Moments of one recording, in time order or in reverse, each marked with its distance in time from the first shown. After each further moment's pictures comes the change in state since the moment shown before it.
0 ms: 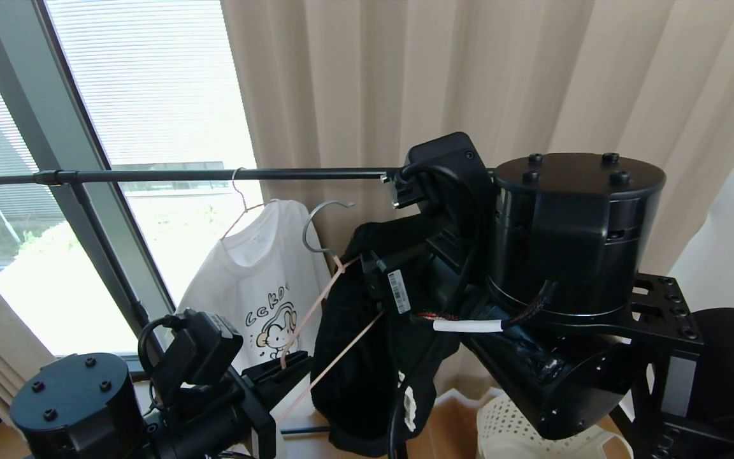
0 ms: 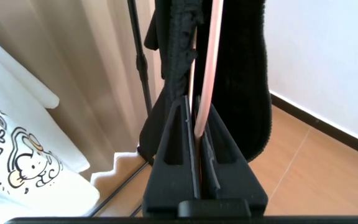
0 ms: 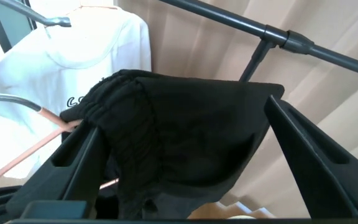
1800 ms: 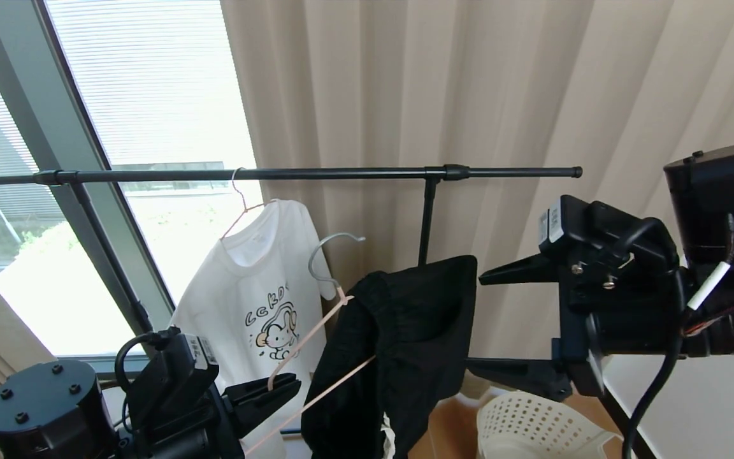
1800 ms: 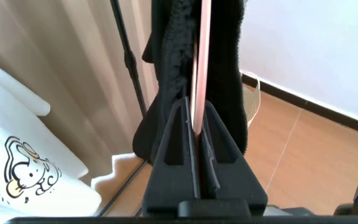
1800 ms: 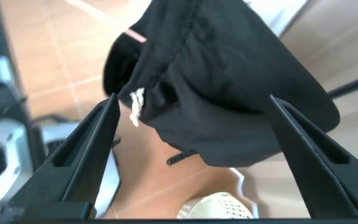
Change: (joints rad) left arm 0.111 0.009 0.097 -0.075 -0.249 0.110; right arm -0.430 -0.300 0.105 0.626 1.117 -0.374
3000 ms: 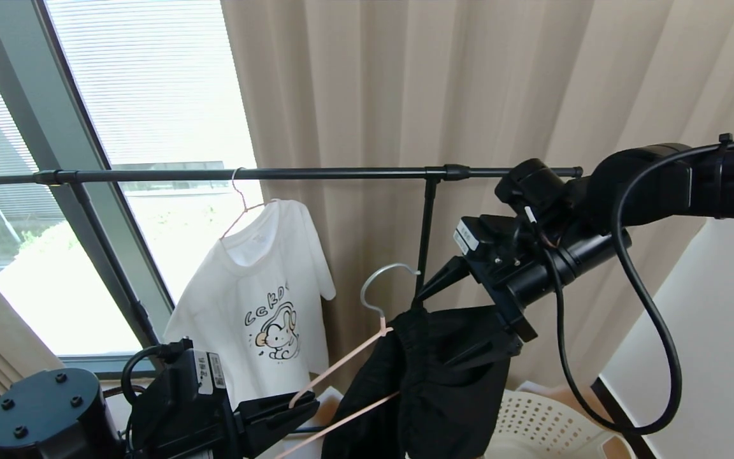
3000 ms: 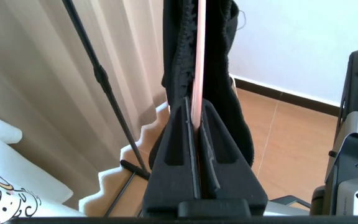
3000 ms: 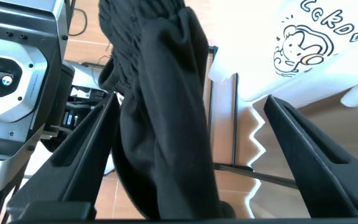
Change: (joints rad) left arm -0.064 0.001 0.004 -0.021 -0.071 0.009; right arm -0.167 0.552 -0.668 0.699 0.452 -0.645
